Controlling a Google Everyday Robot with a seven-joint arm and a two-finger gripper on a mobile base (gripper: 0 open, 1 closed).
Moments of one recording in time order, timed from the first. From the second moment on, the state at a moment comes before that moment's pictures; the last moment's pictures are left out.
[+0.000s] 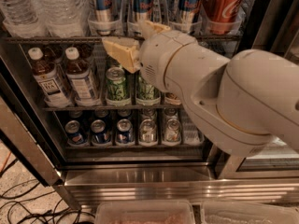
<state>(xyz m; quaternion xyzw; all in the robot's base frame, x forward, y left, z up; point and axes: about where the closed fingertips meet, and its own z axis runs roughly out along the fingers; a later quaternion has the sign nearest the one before) 0.518 0.026 1.047 -0.27 0.66 0.17 0.68</state>
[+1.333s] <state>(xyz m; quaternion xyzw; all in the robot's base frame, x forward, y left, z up) 0.553 0.054 1.067 -0.31 0.60 0.28 0.68</state>
